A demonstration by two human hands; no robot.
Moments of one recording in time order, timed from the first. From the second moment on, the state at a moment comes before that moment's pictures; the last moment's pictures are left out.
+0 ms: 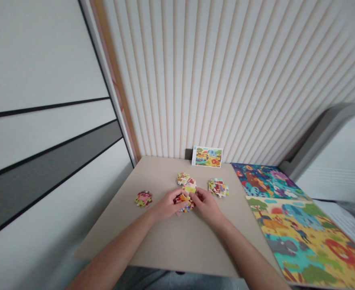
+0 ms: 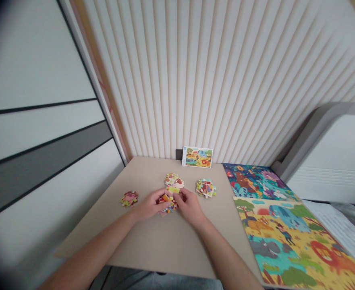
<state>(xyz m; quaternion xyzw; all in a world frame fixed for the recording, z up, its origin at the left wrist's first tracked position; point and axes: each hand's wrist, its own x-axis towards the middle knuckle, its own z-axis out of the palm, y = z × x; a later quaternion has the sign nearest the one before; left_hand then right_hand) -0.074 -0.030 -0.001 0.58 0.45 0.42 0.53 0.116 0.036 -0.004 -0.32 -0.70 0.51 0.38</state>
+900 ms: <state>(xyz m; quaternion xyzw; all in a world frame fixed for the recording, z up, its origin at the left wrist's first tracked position) -0.082 -0.016 0.001 0.52 0.47 0.54 0.46 0.118 0.037 0.005 -0.32 -0.70 0.49 0.40</state>
